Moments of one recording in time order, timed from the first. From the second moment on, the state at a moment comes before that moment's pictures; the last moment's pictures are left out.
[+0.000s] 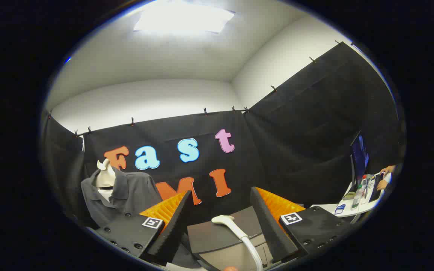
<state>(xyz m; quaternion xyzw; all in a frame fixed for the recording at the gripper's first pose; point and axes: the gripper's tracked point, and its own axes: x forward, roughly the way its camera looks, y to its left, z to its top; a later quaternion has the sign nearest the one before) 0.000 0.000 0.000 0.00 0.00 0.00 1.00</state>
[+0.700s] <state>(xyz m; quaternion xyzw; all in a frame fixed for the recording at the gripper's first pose) -0.007 0.018 -0.055 -0.07 0.06 0.01 1.00</state>
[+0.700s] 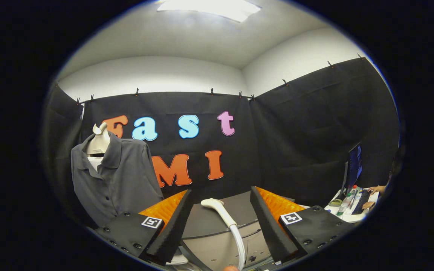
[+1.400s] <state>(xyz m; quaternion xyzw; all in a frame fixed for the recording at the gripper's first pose) -0.006 0.002 -0.074 -0.06 0.08 -0.01 0.99</state>
